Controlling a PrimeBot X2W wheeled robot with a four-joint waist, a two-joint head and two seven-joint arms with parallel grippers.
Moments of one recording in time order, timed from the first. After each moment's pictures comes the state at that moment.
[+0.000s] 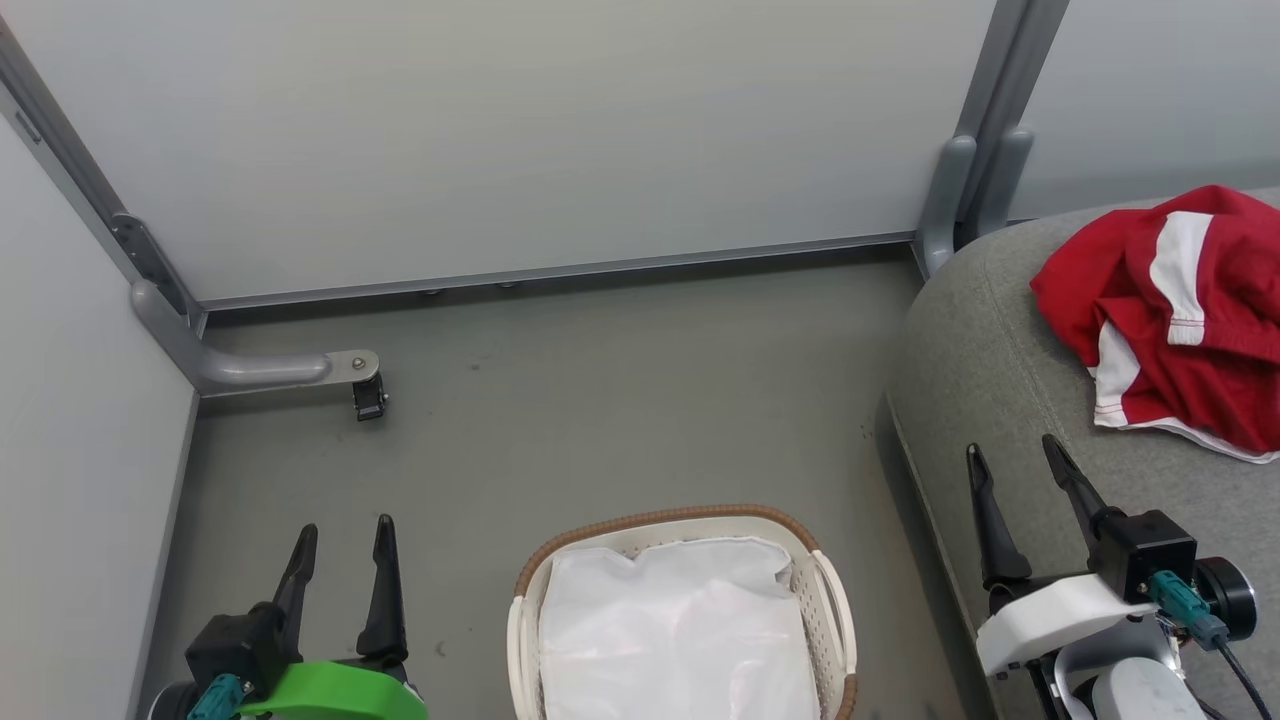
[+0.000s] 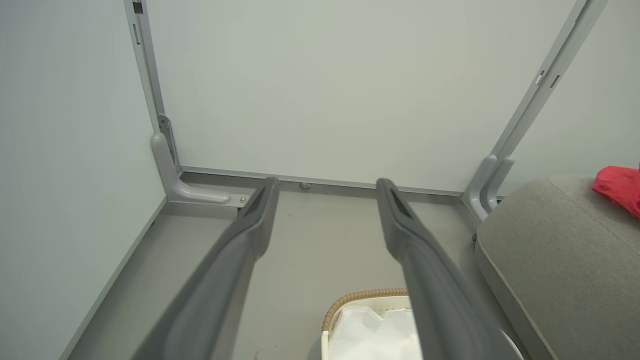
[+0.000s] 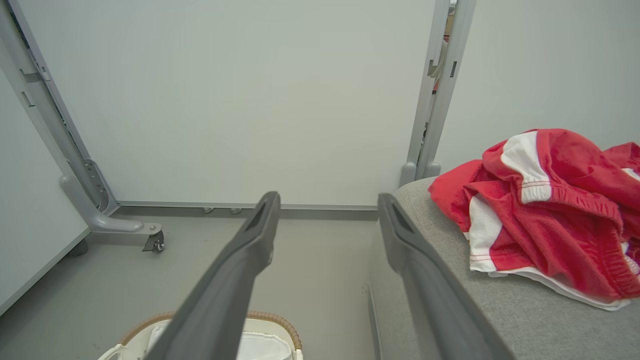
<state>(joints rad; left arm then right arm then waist) 0.00 0.05 -0.05 0.28 -0.28 -0.13 -0.26 -0.08 -0.05 -0.02 0.21 0.09 0.13 -0.26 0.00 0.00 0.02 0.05</state>
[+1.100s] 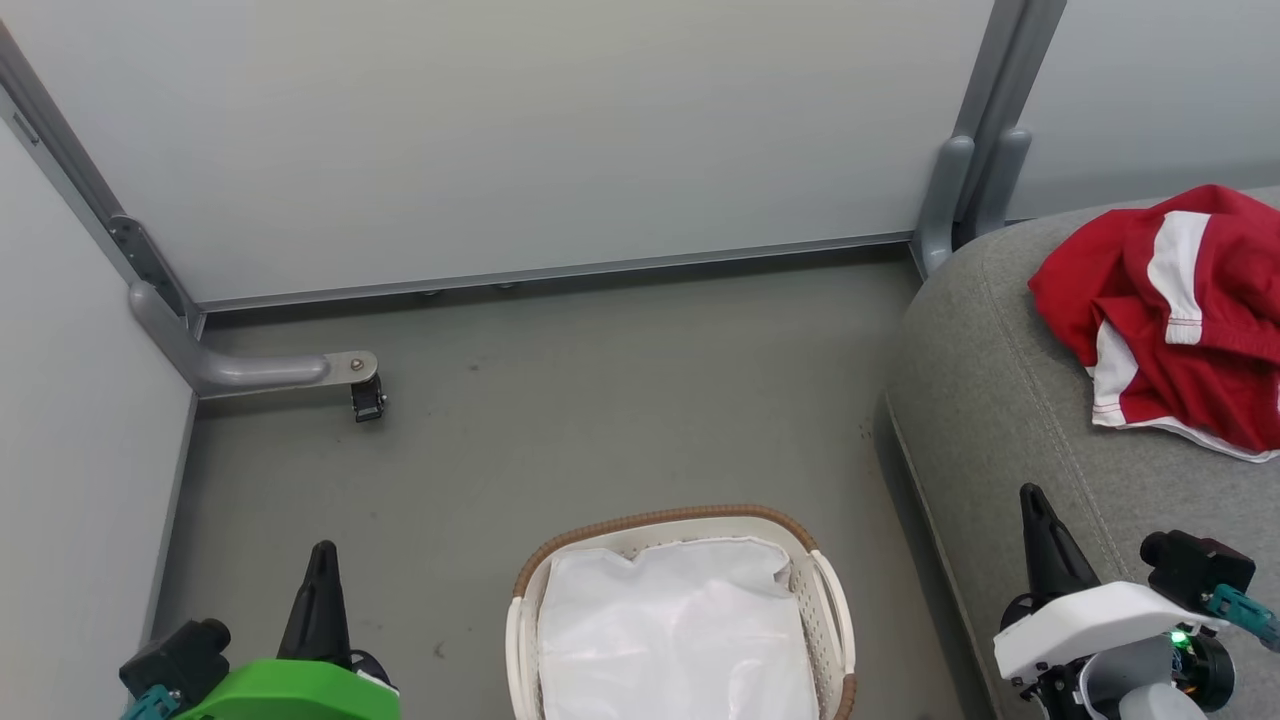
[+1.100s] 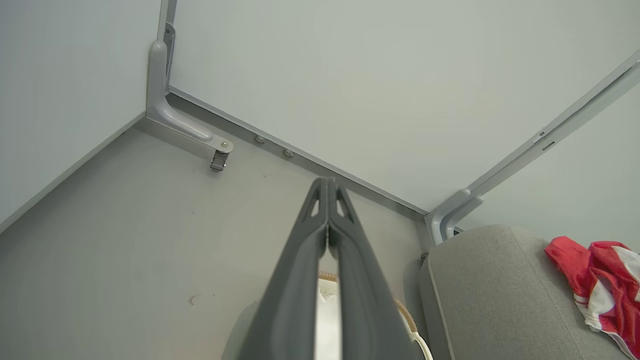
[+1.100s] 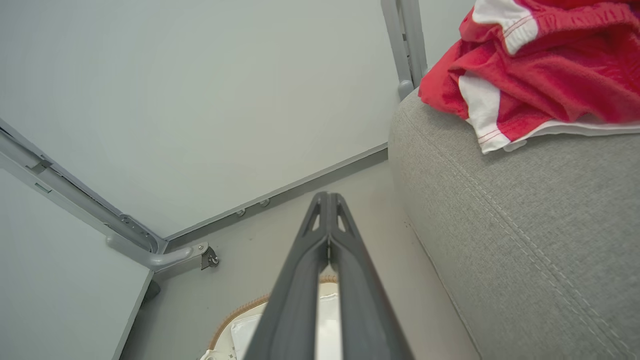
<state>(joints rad) 0.01 0.06 -0.03 0.31 -0.65 -0.13 -0.18 -0.05 -0.04 -0.04 0.27 0.50 0.13 -0.16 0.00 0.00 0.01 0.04</state>
